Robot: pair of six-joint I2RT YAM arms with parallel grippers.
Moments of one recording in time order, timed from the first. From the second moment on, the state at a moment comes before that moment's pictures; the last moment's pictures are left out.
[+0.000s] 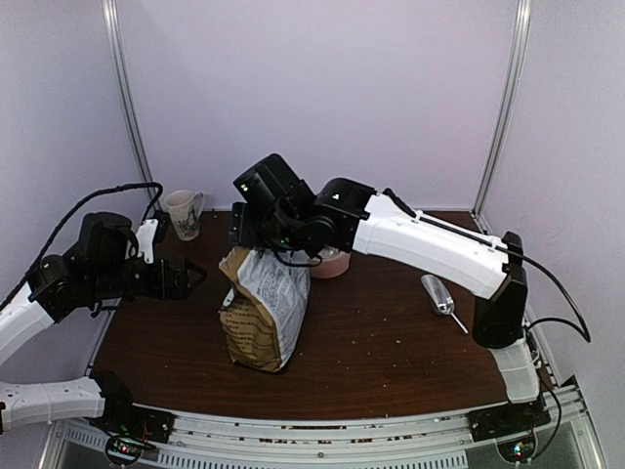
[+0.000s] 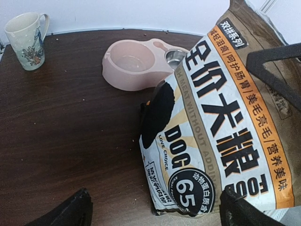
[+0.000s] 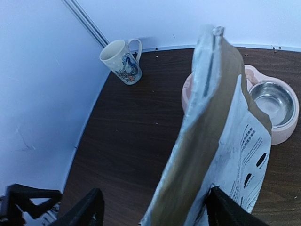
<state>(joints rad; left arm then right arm) -0.63 0.78 0.85 -0.66 -0.04 -0.41 1.16 2.20 2.36 -0.77 0.49 0.82</state>
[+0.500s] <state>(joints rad) -0.63 0.75 0.85 -0.67 0.05 -0.41 1.15 2.06 2.20 -0.93 0.54 0.85</state>
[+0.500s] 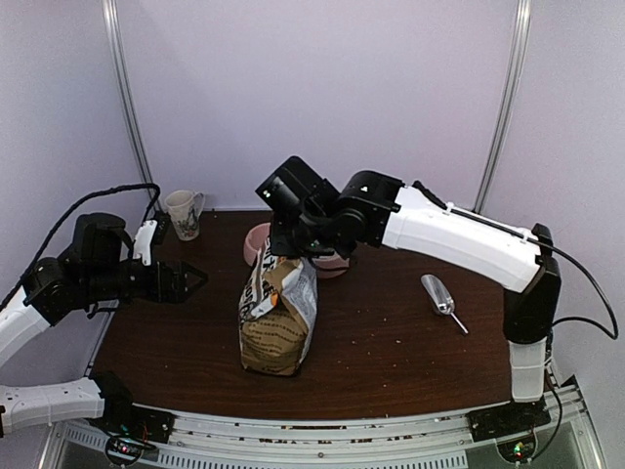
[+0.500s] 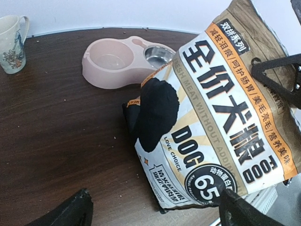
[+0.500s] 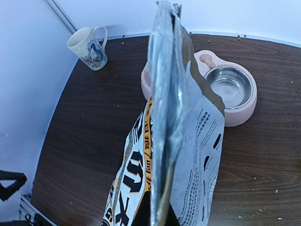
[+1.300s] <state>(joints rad) -0.88 0.85 0.83 -0.38 0.00 -0.52 1.12 1.70 1.73 -0.73 0.22 0.77</state>
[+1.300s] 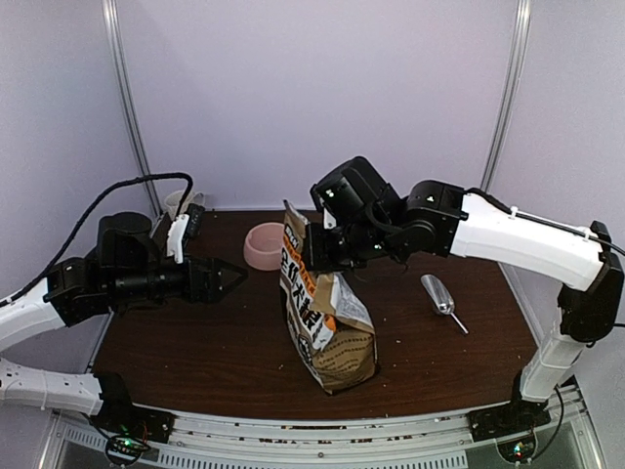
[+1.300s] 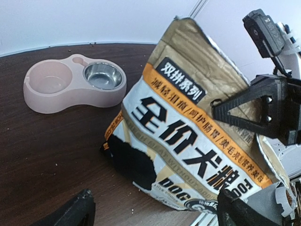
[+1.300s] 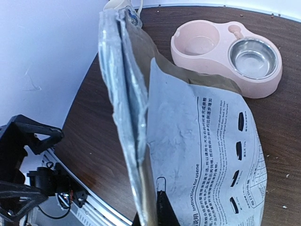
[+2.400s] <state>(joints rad) -0.93 1.09 0.96 -0.12 -0.02 -0.70 1.22 1.61 1.79 -0.83 0.36 0.60</state>
